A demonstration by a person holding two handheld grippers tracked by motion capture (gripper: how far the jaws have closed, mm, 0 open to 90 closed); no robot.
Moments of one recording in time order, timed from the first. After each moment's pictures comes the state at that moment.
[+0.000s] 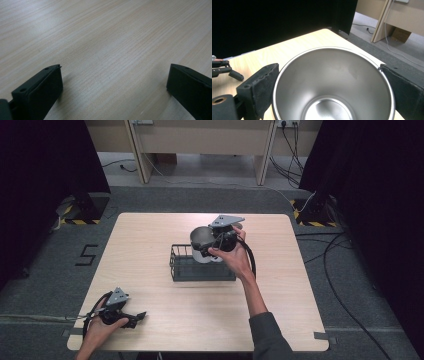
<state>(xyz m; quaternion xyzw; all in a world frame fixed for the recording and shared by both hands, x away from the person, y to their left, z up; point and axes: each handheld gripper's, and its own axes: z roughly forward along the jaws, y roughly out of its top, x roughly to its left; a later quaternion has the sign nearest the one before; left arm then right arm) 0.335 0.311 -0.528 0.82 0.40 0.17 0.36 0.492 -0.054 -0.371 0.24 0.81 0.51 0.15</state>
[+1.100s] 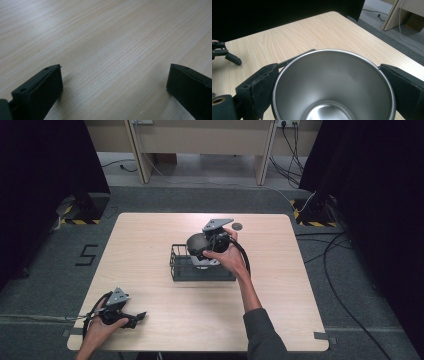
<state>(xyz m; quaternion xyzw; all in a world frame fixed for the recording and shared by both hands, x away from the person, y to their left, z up) 0.335 0.311 -0.528 0.83 0.40 0.17 0.36 0.507 -0.038 -0.395 0.23 0.84 0.47 0.12</state>
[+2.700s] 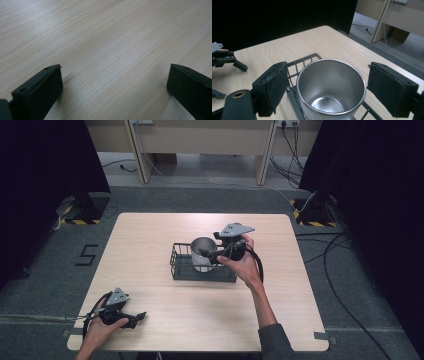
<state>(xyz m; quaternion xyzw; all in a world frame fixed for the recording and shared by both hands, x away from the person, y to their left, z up) 0.334 0.311 -0.528 0.83 0.40 0.17 0.36 0.467 -0.080 -0.382 0.24 0.80 0.52 0.16</state>
